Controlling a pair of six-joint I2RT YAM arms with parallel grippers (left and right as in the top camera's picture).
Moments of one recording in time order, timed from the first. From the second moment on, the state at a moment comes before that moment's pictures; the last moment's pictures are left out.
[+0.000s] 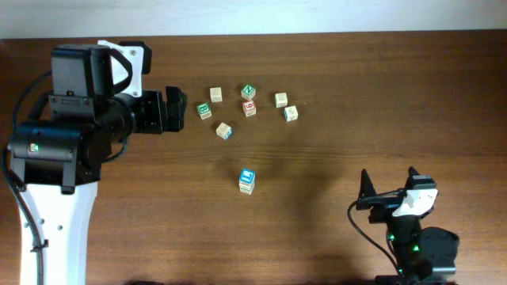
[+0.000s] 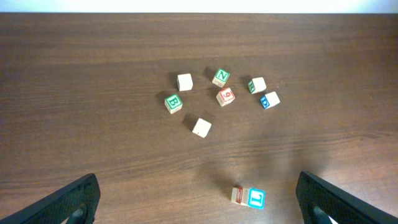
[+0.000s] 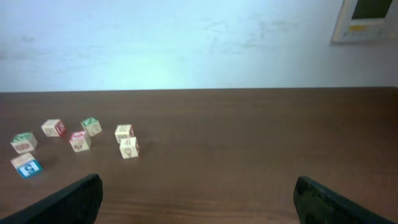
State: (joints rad) left arm -0.10 1.38 1.80 -1.22 0.16 -0.09; right arm -0.03 0.13 0.24 -0.23 -0.08 0.04
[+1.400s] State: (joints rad) left arm -0.09 0.98 1.28 -0.77 0.06 0.17; right arm -0.03 0.01 0.06 -0.19 -0.02 0.04
